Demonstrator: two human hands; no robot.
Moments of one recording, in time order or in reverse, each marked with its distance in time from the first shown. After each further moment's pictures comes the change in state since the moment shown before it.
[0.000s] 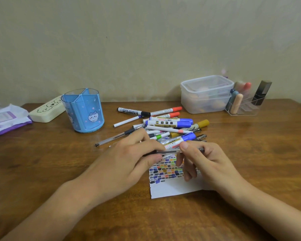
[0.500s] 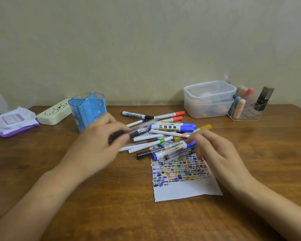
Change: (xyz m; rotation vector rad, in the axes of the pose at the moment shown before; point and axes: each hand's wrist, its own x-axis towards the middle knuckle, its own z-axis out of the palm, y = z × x) left_hand -0.003 -0.037 -0.036 0.107 0.237 -0.285; right_hand 0.012 0.009 -0.019 -0.311 0.219 -0.095
